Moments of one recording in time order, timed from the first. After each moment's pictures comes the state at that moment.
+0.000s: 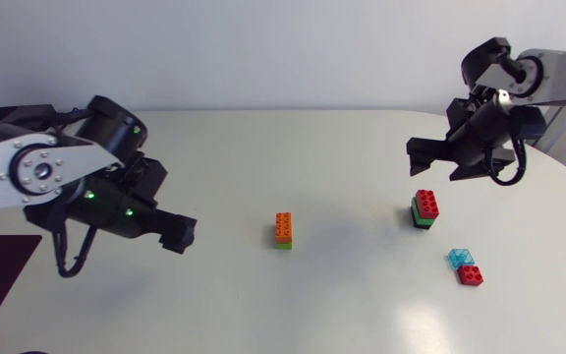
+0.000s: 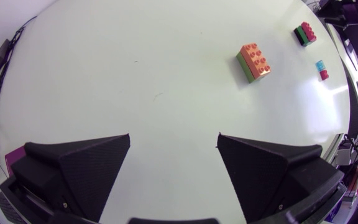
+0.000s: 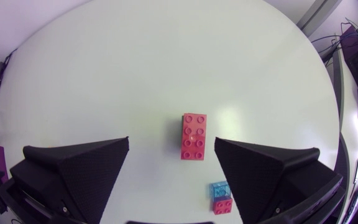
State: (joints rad) left arm -0.37 1.35 0.90 -0.69 0.00 -0.02; right arm 0.02 1.63 1.32 -0.76 0.01 0.14
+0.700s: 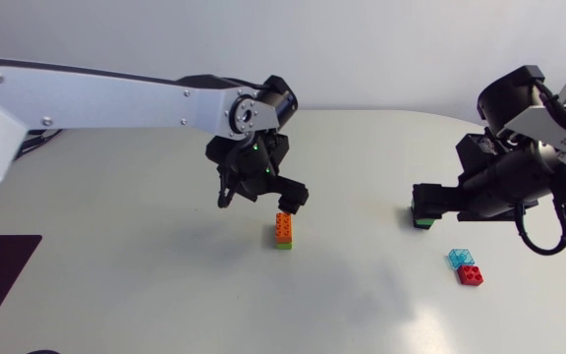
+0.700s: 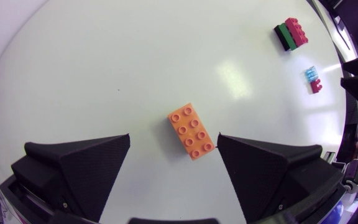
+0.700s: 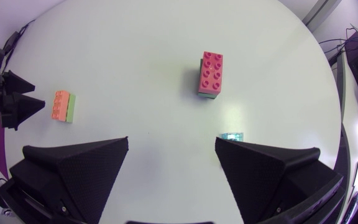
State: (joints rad) left arm -0.64 2.01 1.61 -0.82 -0.01 -0.13; right arm 0.13 1.27 0.97 -0.78 0.01 0.14
